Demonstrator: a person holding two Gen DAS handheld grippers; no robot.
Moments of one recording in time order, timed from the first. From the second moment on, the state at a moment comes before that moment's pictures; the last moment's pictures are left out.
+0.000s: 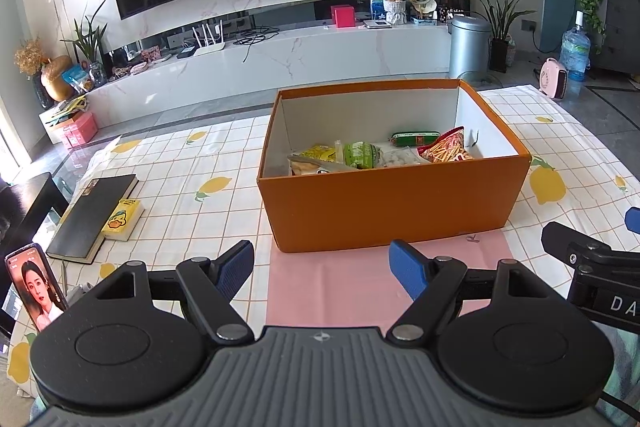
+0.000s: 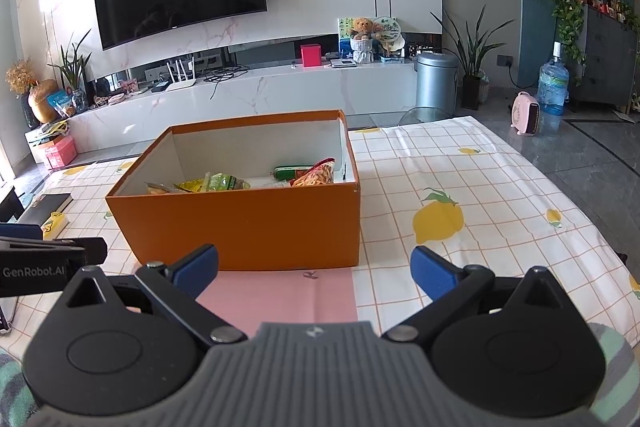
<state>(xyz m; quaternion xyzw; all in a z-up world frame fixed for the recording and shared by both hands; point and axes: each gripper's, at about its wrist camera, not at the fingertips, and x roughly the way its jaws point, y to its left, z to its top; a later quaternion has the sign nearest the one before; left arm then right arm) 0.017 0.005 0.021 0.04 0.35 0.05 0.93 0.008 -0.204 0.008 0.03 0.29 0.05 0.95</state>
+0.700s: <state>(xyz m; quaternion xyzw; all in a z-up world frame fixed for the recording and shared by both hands) 0.016 0.004 0.024 0.04 0.35 0.05 0.94 0.008 -0.208 0.005 0.05 0.30 0.05 0.95</state>
